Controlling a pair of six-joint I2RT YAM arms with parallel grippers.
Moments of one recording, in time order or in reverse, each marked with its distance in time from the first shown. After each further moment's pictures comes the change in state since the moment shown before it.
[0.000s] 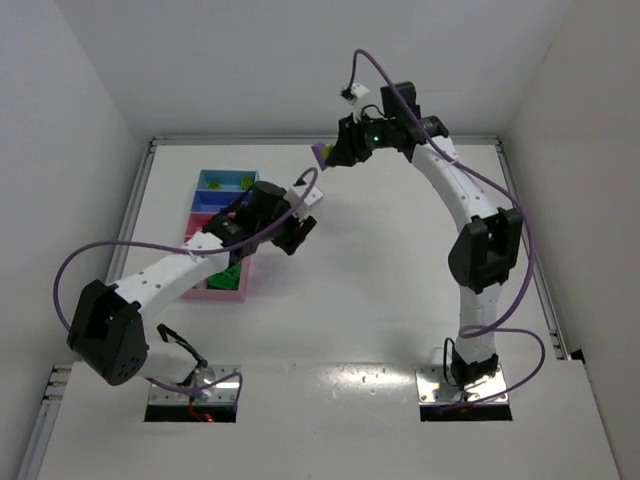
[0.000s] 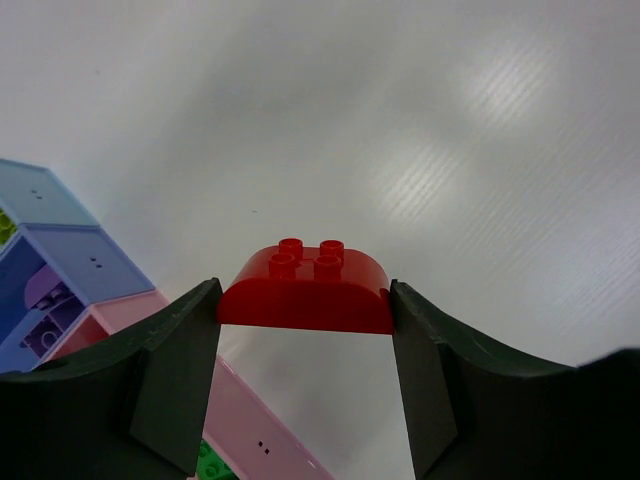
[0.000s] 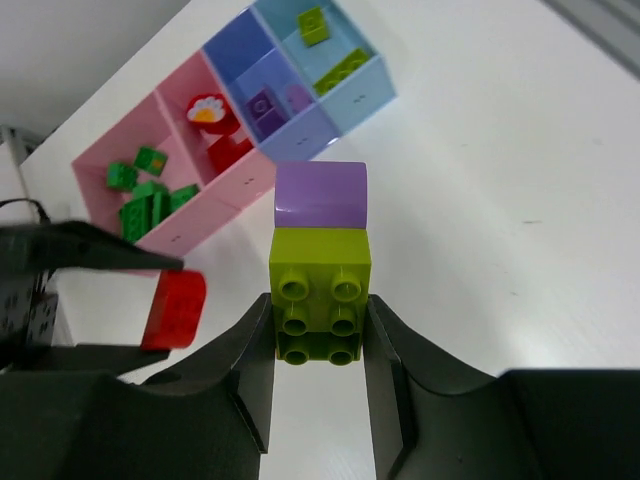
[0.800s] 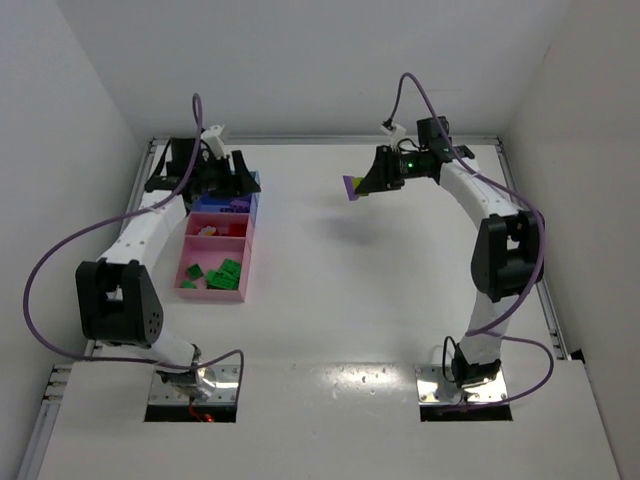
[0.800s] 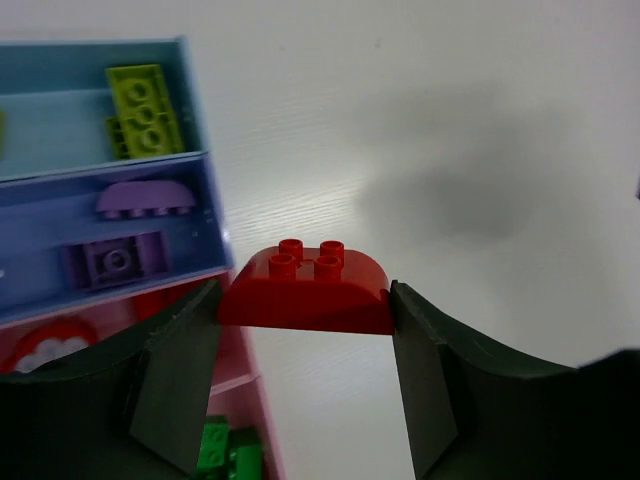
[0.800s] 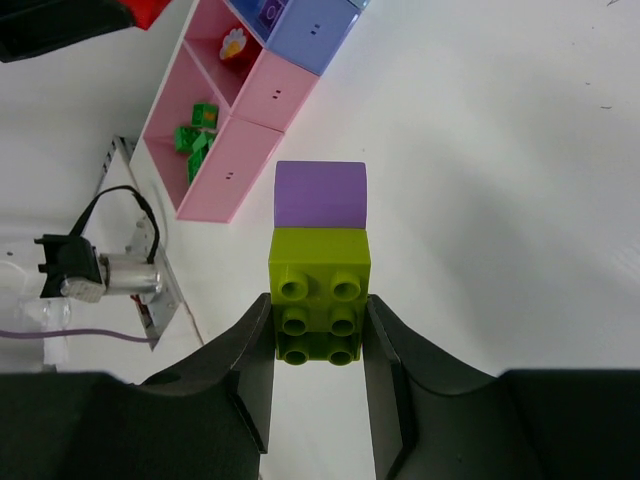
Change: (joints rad) left arm 0.573 0.182 0.259 -0.054 0.442 -0.479; right arm -0.150 -0.117 -0.435 0.100 -0.210 0.170
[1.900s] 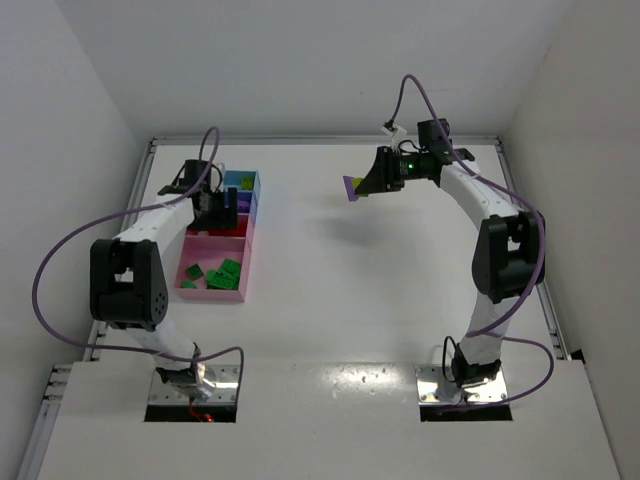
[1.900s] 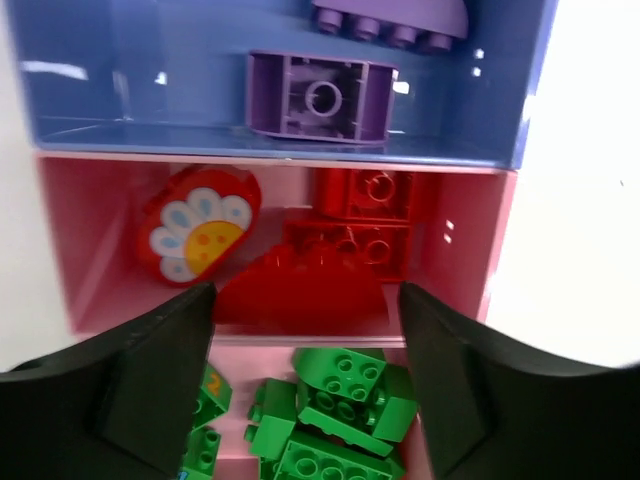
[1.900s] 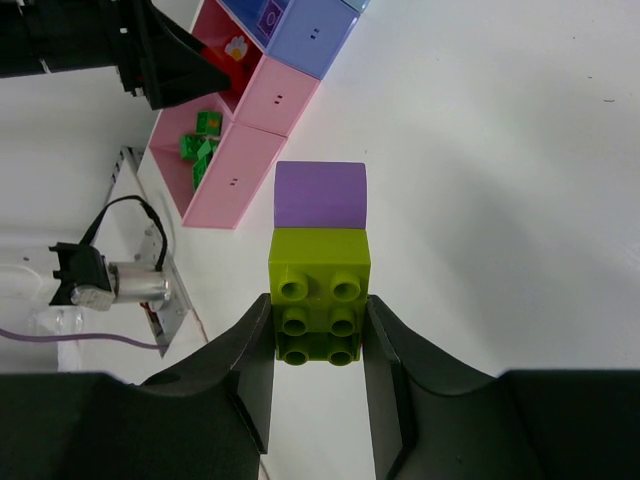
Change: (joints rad) left arm 0.017 0.091 -0.097 -0.175 -0.475 0.118; right arm 0.002 -0.022 -0.043 0.052 -0.002 0.054
